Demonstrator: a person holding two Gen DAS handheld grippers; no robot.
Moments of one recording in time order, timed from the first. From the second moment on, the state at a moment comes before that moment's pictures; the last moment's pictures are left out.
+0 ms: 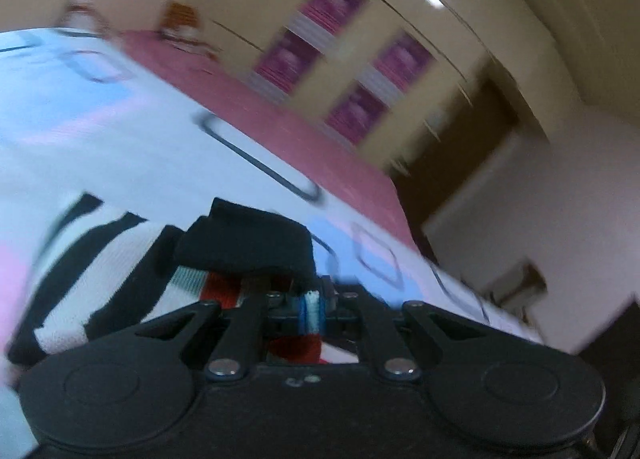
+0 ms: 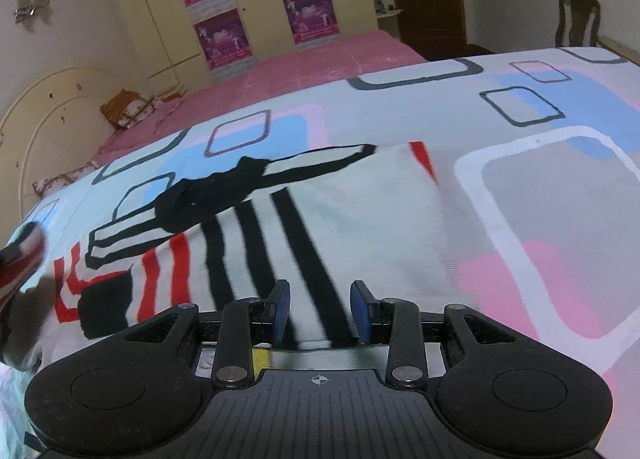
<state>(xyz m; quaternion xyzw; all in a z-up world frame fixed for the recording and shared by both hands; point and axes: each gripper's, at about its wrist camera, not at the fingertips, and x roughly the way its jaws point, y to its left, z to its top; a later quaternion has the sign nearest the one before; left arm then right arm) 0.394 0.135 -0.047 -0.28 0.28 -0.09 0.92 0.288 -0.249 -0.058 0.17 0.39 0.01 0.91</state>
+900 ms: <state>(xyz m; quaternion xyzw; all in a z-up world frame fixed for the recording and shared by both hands) 0.331 0.036 -0.079 -0.08 0.34 -0.17 0.92 0.284 -0.275 -0.042 0.23 0.35 0.09 0.90</state>
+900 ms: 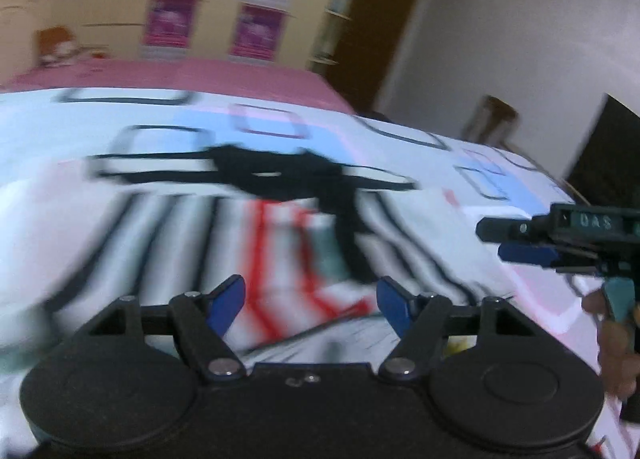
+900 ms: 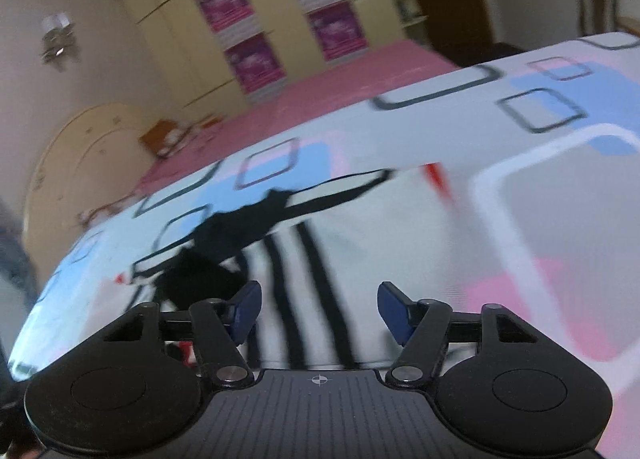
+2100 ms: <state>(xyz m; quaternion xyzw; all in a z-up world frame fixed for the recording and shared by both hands) 0.338 0.165 -0.102 -0.04 0.38 -0.05 0.92 0.322 -0.206 -0.064 0.12 0.37 0.08 0.92</state>
